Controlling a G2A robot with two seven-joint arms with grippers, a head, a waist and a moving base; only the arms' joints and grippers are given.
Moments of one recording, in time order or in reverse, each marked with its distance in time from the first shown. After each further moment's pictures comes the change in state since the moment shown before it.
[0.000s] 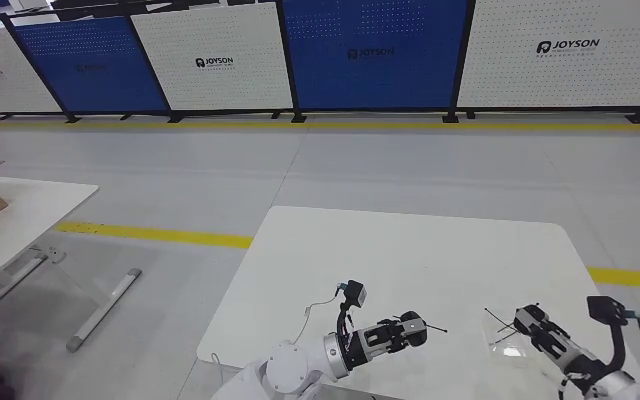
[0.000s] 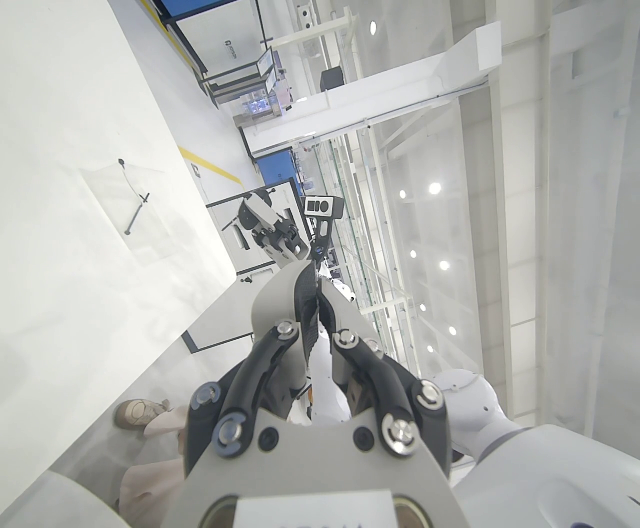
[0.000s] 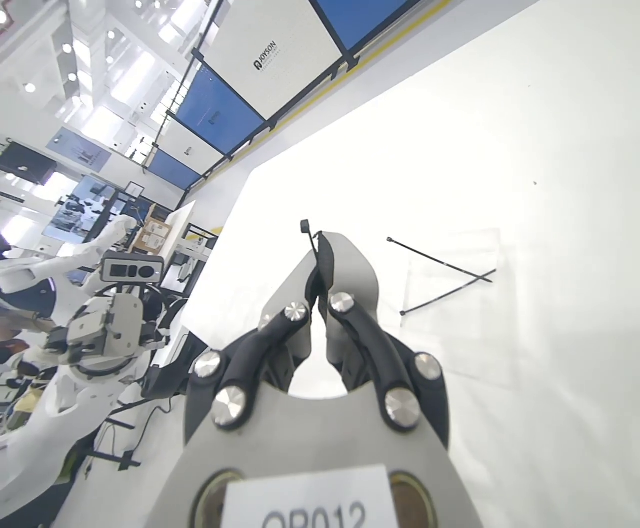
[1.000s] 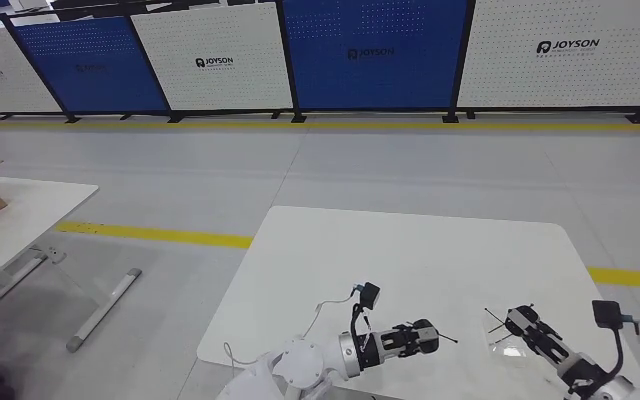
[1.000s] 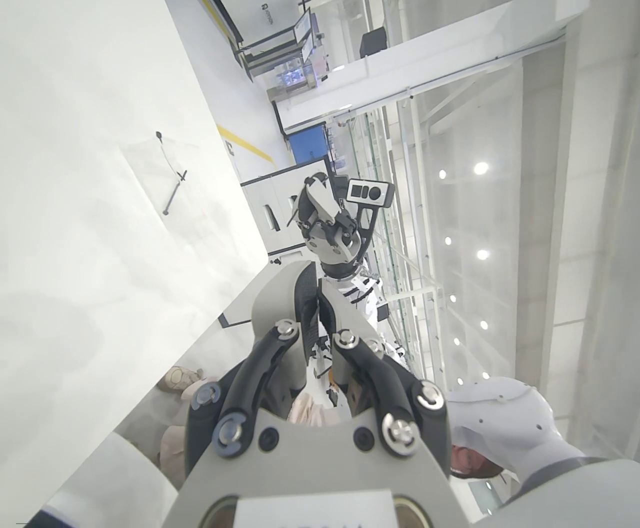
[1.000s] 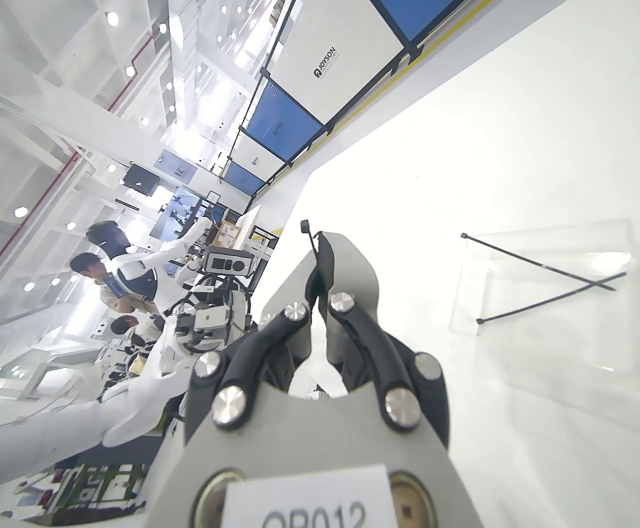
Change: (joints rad) left arm -0.081 -0.018 0.075 0.051 0.077 0.090 0.012; right arm -0.015 -0.002 0.004 0.026 0.173 -0.074 0.035
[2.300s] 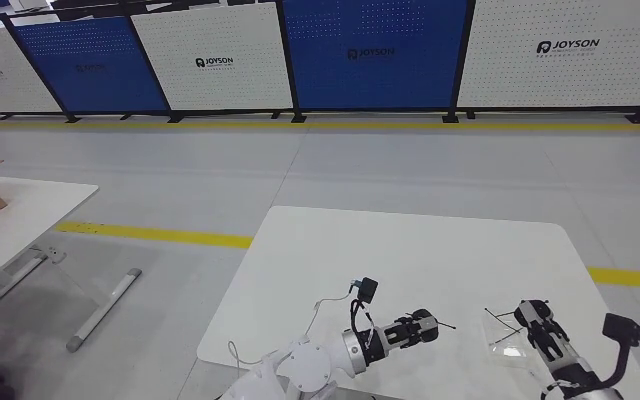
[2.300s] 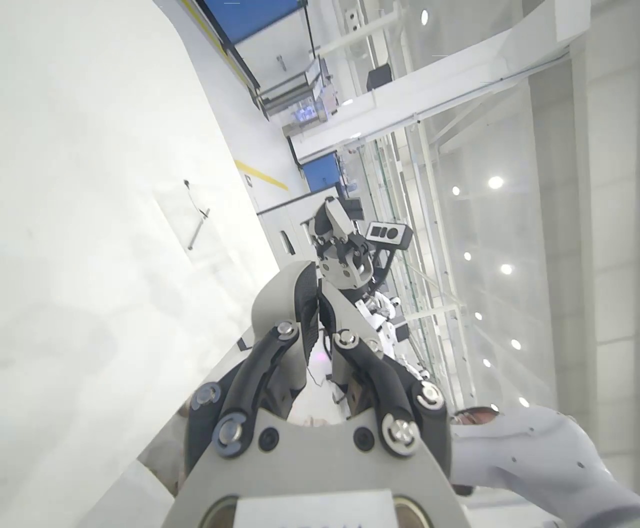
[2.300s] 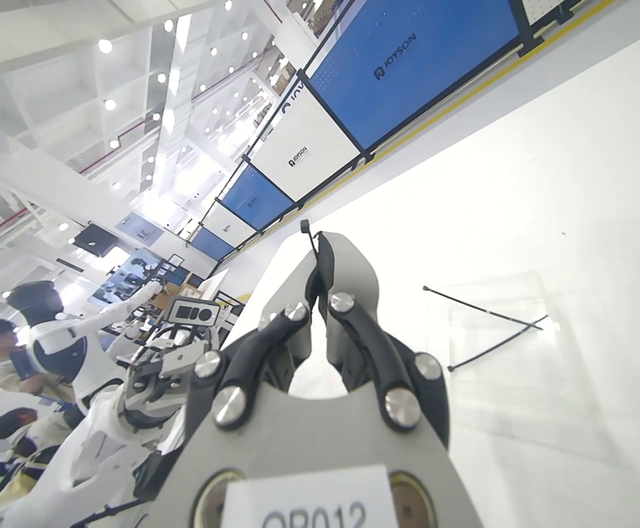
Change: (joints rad) left arm -0.024 -0.019 0.040 0.002 0.102 0.045 0.167; right arm -0.085 -0.029 -0.093 -0.068 -0.232 0.049 -0.441
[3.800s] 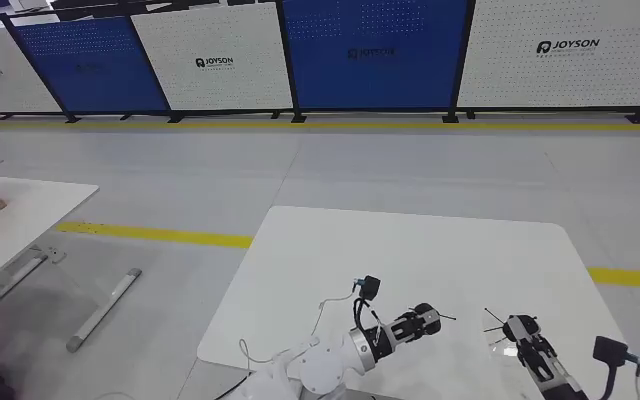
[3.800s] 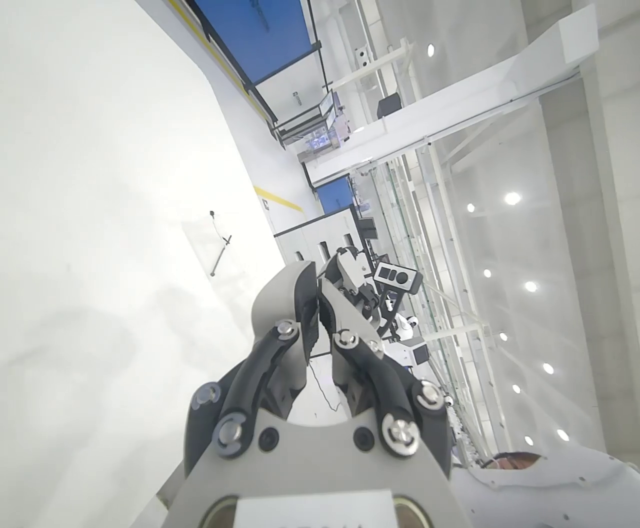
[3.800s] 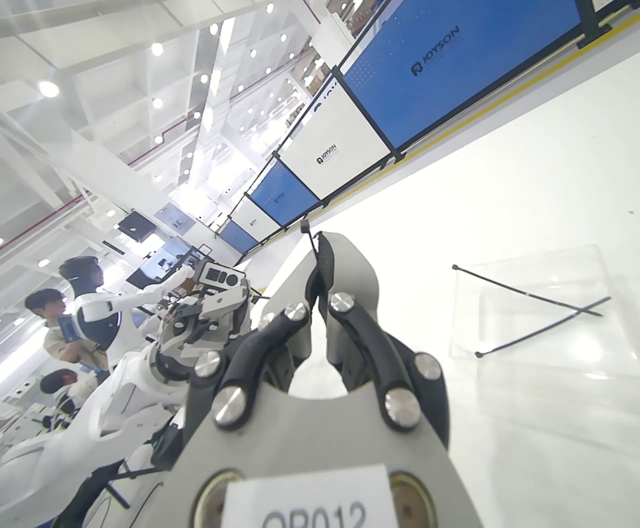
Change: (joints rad) left arm -0.033 -0.024 0.044 0.044 0.076 0.026 0.118; right arm -0.057 -0.012 -0.030 0.069 -0.016 -0.213 -0.080
